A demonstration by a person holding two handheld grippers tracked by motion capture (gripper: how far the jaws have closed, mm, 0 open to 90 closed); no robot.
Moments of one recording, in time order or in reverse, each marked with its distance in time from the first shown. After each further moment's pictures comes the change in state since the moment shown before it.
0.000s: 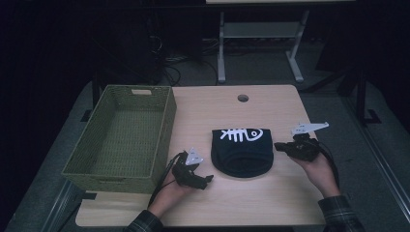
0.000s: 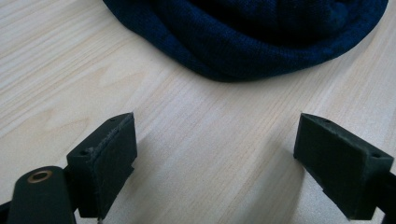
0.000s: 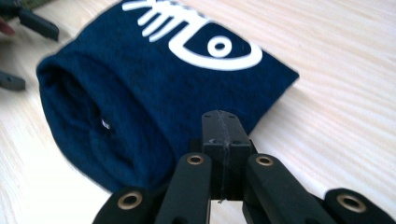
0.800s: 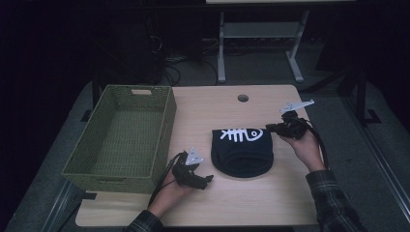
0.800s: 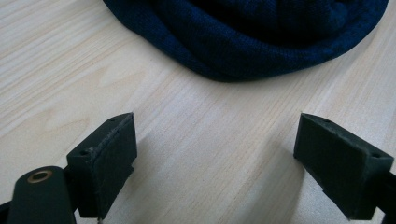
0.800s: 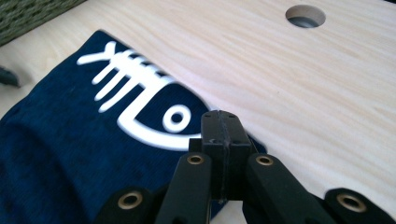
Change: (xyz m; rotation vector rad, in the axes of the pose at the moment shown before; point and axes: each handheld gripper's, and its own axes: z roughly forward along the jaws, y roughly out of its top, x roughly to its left) left arm -0.001 0.000 0.000 0.004 -0.005 -0.015; right arm -0.031 0.053 0.037 0.015 -0.007 0.030
